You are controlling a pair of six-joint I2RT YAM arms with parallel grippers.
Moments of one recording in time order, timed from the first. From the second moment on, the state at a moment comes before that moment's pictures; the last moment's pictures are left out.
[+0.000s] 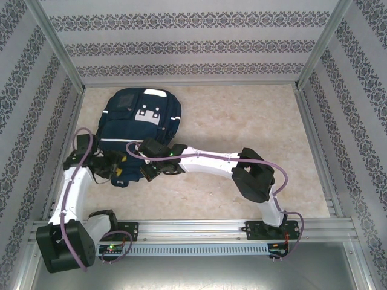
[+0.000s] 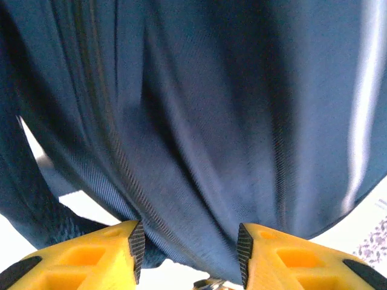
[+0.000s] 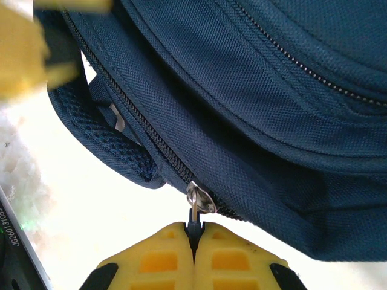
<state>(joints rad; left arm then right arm) 0.20 1.01 0.69 -0.82 0.44 -1.03 1.10 2.04 1.59 -0.47 -0.13 0.40</state>
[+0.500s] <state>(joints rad) 0.04 0.96 0.54 -0.62 0.34 -1.29 1.10 2.05 1.59 -0.47 -0.15 0.42</state>
